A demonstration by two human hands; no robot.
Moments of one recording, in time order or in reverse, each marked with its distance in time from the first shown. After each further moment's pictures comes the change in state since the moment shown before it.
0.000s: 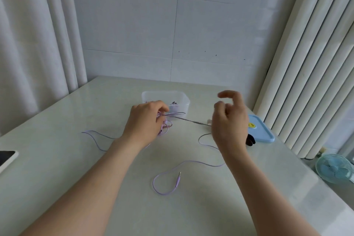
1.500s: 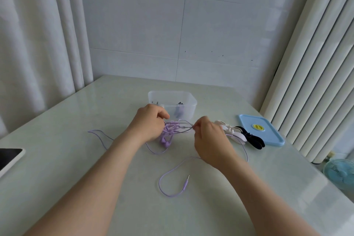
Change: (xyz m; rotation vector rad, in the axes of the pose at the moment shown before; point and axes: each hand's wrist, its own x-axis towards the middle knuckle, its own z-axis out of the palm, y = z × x) left_hand 0.009 -0.005 -0.008 -0.068 -0.248 -0.351; right_hand -0.012 0.033 0.033 -0.611 -0.562 -0.226
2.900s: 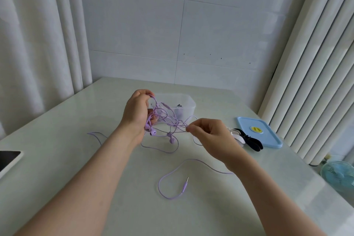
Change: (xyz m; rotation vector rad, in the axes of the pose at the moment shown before) left_hand 0.005 0.012 -0.015 -1.015 0.246 -0.242; right_hand -0.002 0.007 -0.023 0.678 -0.146 0.066
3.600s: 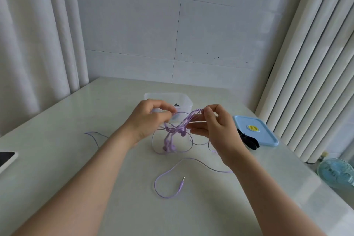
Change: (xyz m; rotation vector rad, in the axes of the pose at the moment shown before) left_hand -0.019 -0.001 0.002 0.495 -0.383 0.182; right_hand 0.001 -0.009 -0.003 0.481 0.160 -0.028
